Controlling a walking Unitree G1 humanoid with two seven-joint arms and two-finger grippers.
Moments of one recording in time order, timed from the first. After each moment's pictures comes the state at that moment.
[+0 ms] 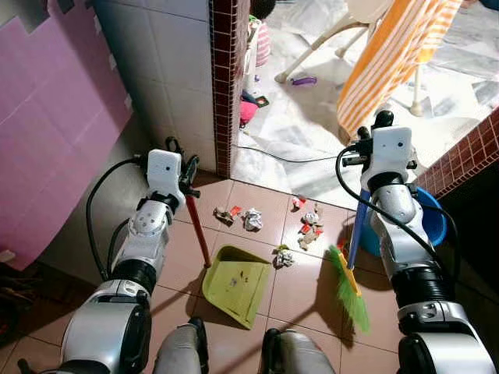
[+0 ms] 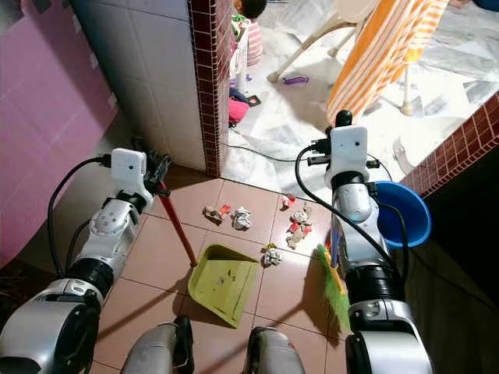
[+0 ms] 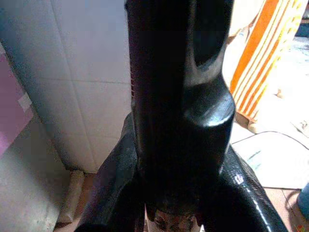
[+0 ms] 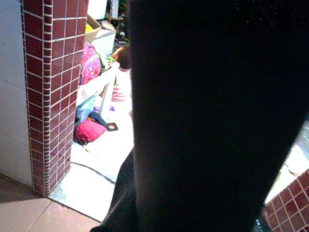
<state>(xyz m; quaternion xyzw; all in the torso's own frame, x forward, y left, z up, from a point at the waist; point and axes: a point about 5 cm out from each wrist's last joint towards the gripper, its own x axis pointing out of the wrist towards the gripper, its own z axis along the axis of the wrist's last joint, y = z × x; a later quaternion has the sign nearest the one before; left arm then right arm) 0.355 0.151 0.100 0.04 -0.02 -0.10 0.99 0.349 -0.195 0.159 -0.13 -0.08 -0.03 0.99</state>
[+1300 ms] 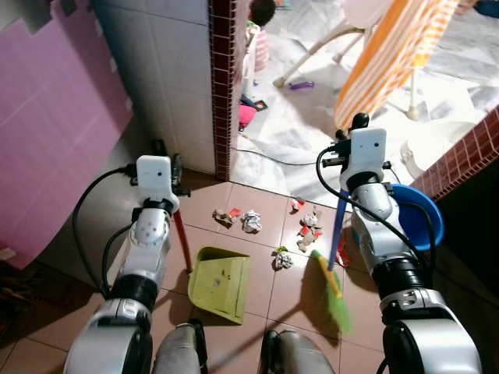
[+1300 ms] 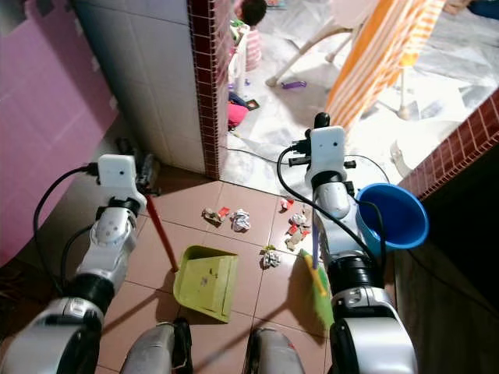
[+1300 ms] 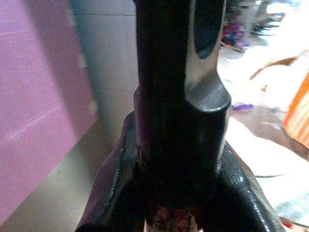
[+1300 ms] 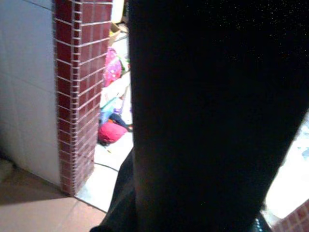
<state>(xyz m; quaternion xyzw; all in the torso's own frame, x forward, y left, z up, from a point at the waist) 0.338 0.160 0.099 0.04 -0.06 0.02 1.00 0.360 -0.167 0.145 -0.09 -0.07 0.00 0.99</state>
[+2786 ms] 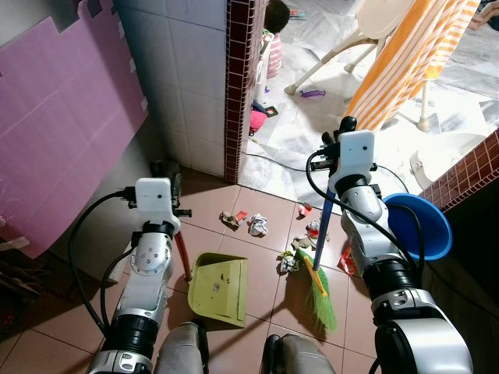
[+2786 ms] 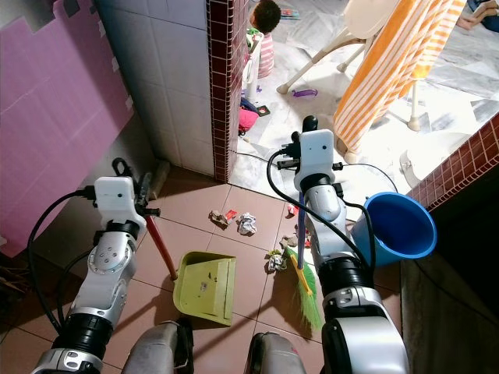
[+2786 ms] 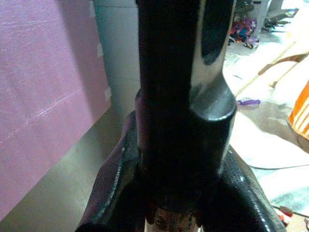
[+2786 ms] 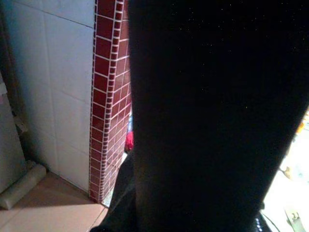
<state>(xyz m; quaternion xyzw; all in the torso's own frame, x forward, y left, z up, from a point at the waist) 0.303 0.147 0.091 0.04 -0.04 0.01 1.00 0.359 -0.153 0.141 -0.08 -0.07 0.03 0.99</state>
